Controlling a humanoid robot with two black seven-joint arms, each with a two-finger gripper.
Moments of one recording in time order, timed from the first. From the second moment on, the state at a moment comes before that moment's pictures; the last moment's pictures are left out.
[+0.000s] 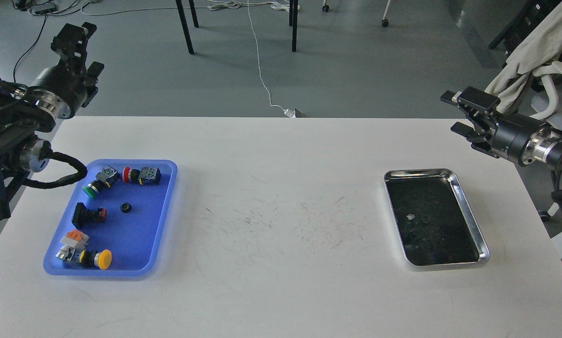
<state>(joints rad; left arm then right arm) -0.95 0.52 -0.33 -0.54 0.26 -0.12 -0.49 0.95 -0.86 0.12 1.07 -0.70 0.24 0.35</state>
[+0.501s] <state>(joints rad) -0.94 0.46 -0.34 -0.54 0.25 -0.16 -0.49 0.95 -0.86 0.11 1.13 -1.15 0.24 0.36</state>
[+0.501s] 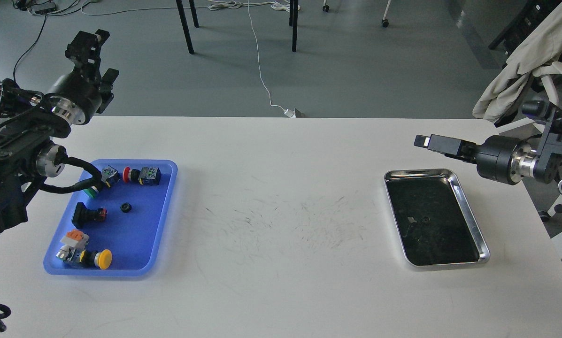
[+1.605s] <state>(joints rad) -0.91 0.34 -0.50 -0.42 0.01 -0.32 -0.35 1.07 -0.86 -0.03 1.20 -1.87 0.29 0.49</state>
